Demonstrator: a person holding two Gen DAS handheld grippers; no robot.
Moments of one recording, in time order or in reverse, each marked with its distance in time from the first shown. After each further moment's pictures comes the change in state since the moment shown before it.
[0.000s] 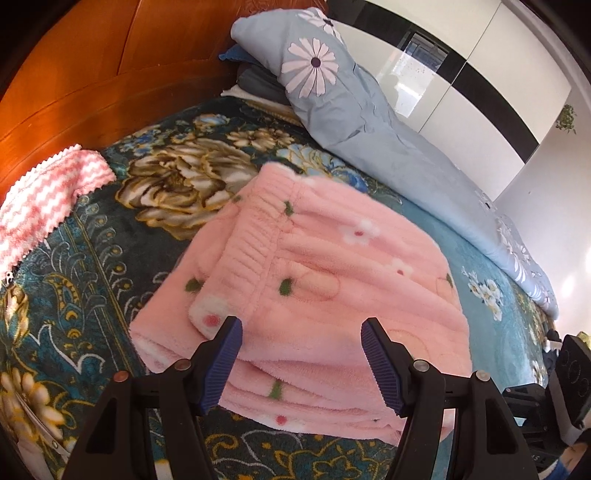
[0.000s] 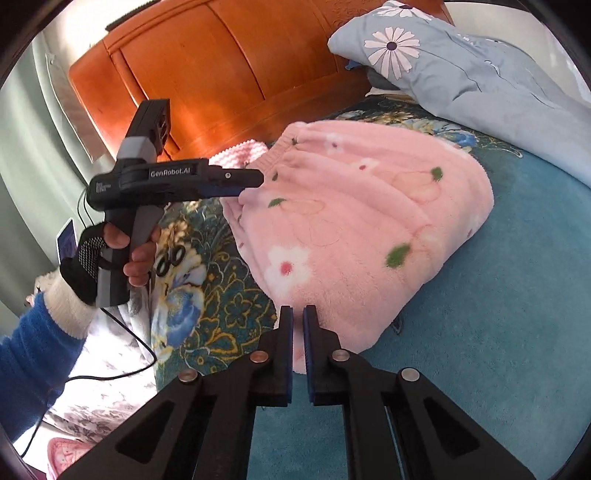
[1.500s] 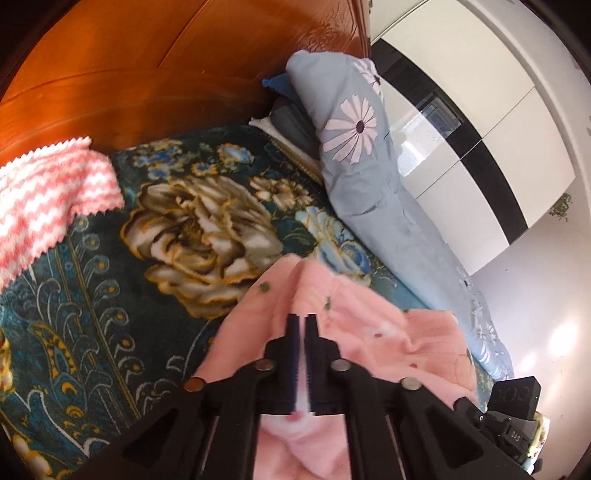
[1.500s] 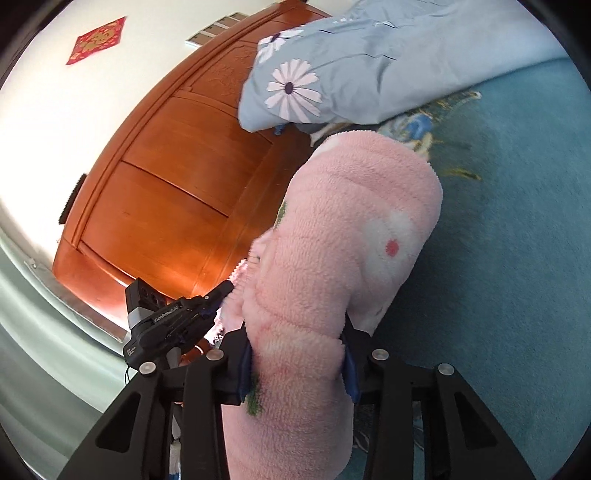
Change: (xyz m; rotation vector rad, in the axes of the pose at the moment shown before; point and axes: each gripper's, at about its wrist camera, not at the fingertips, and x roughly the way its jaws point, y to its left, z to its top) left arm 0.011 0.063 0.067 -0.221 -0.107 -0.149; right arm 0.035 -0.073 0.068 0.500 -0.259 0.229
